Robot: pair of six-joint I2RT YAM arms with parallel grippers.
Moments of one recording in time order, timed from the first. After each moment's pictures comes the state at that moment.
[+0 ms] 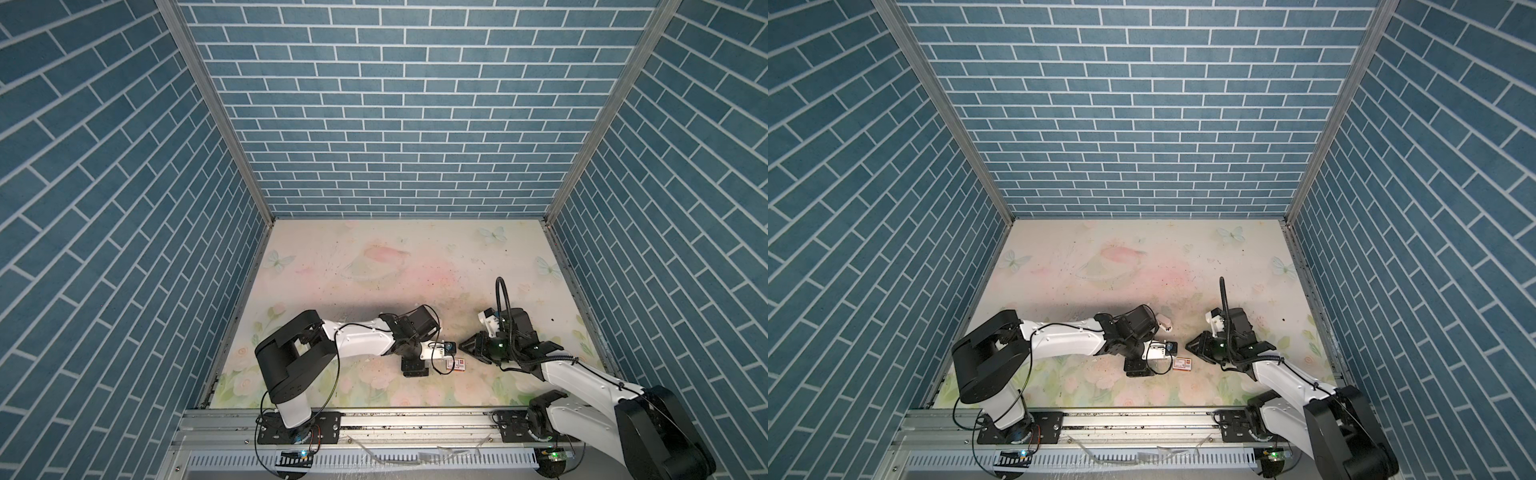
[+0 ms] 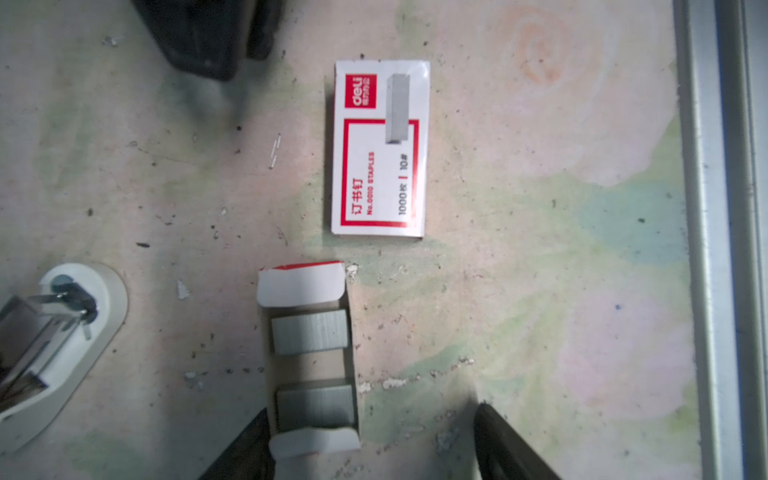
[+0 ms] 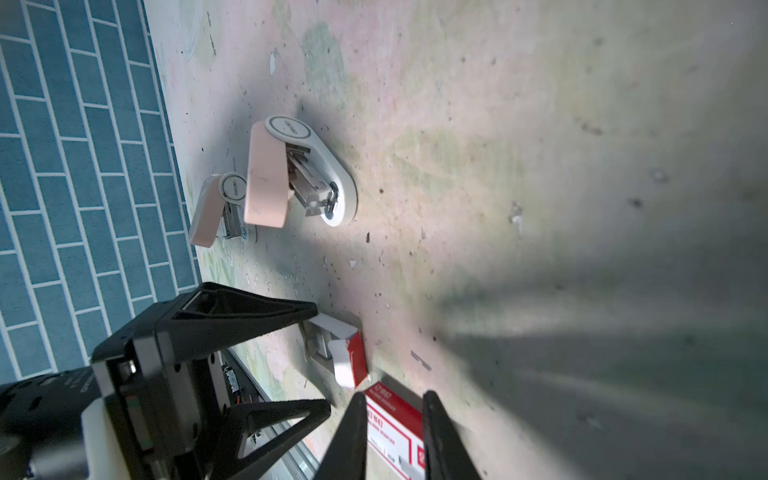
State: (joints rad) left arm -1.02 1.73 0.93 -0.37 0.26 0.58; right arm 0.41 1.11 0.28 -0.08 -0.63 0.75
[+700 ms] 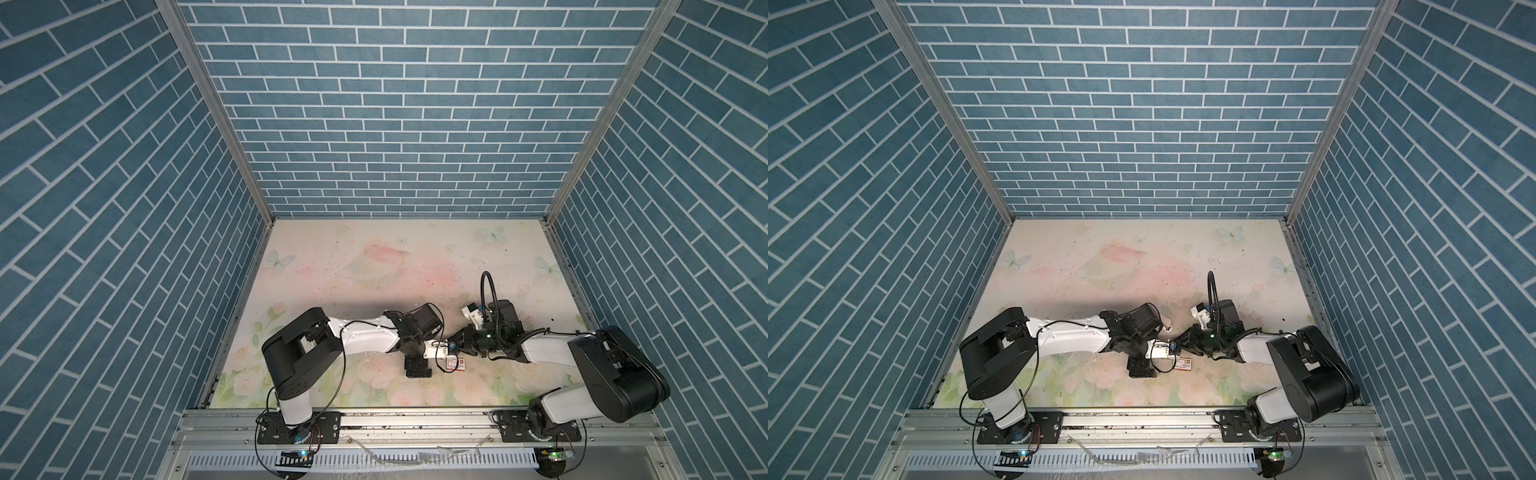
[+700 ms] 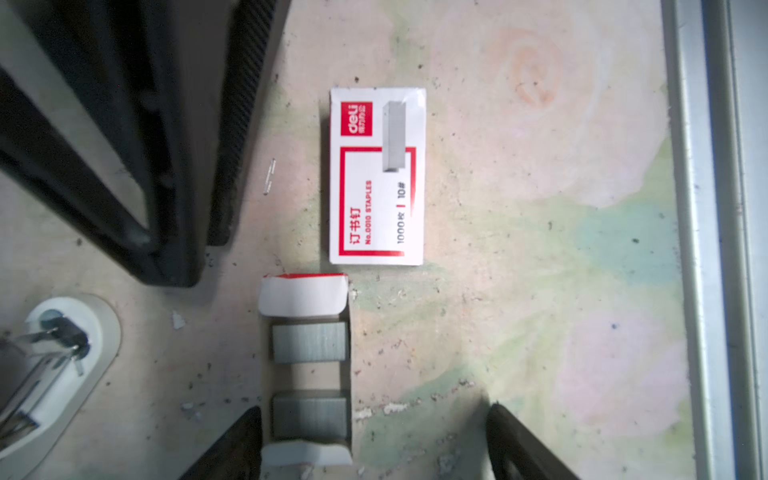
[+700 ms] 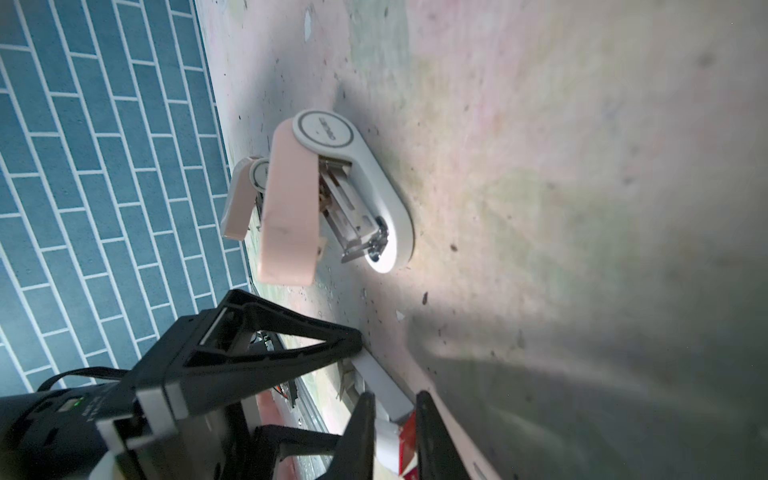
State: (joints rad) left arm -1.02 1.77 0.98 -0.40 0.27 0.59; right arm 0.43 1.46 0.34 0.23 -0.82 0.76
